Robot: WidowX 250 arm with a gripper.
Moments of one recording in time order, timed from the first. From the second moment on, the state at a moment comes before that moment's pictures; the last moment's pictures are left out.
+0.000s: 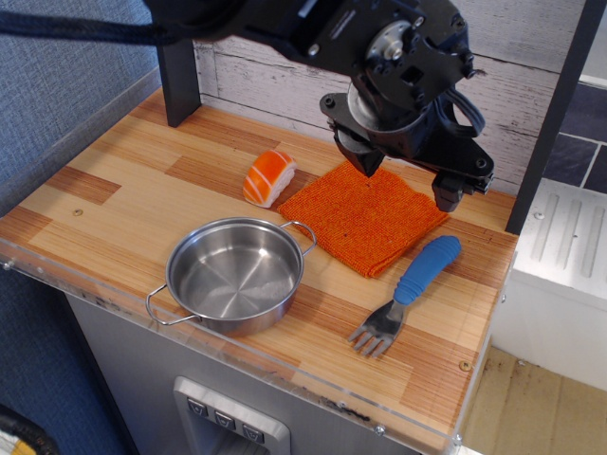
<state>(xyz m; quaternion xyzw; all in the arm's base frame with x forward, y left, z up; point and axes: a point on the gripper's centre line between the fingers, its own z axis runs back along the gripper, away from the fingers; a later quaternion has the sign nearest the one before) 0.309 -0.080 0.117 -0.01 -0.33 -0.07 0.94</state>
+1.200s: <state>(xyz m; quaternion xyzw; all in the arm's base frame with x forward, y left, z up) 0.251 -0.030 0.068 0.08 -0.23 -0.07 0.97</state>
